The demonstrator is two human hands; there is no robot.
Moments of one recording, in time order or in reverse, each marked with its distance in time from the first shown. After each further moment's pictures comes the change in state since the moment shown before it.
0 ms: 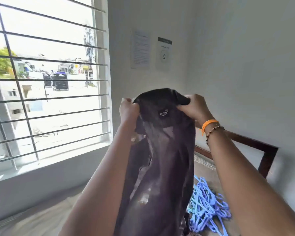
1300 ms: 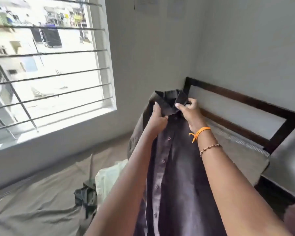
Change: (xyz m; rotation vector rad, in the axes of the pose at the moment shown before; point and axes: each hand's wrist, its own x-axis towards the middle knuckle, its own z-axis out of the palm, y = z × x) left_hand 0.015 -0.161 0.059 0.205 -0.529 -0.052; right_hand -0.005 0.073 0.180 0.638 0.006 0.499
